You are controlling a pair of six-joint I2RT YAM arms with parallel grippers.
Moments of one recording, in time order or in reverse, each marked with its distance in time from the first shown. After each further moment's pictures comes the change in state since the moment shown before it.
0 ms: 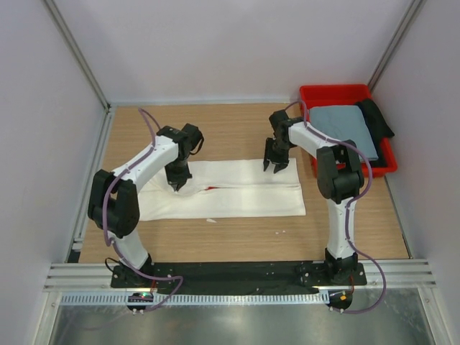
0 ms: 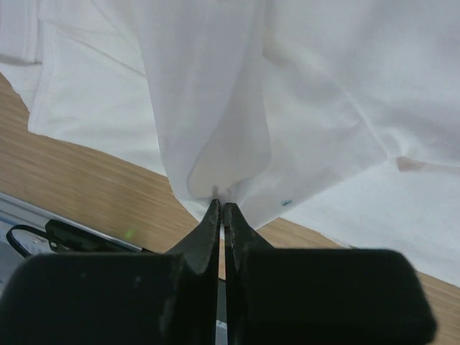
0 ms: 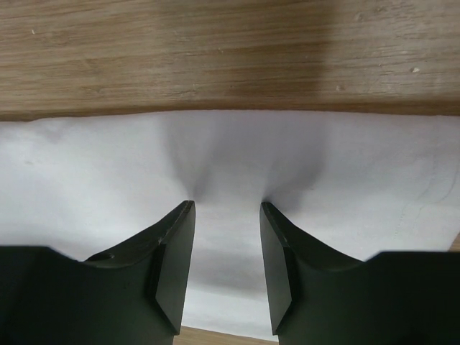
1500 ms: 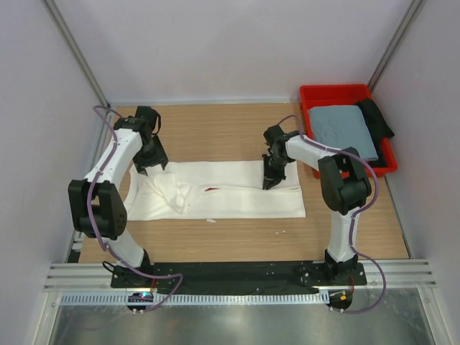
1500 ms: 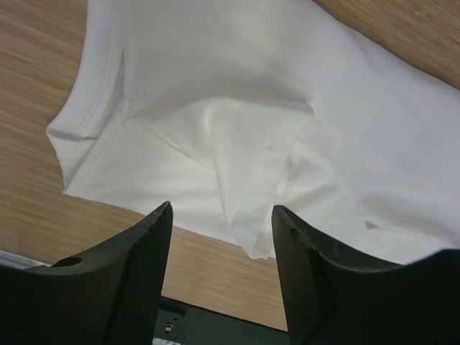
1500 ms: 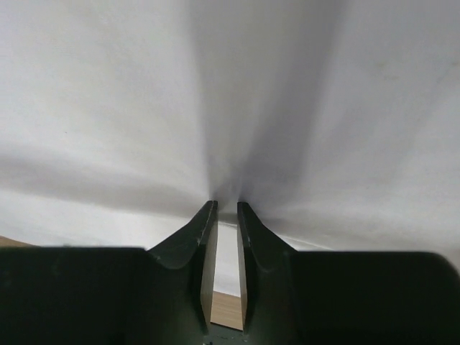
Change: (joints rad) left arm 0.328 -0.093 0.022 0.125 0.154 0.178; right arm 0.080 -0.152 -0.256 0.046 -0.080 0.002
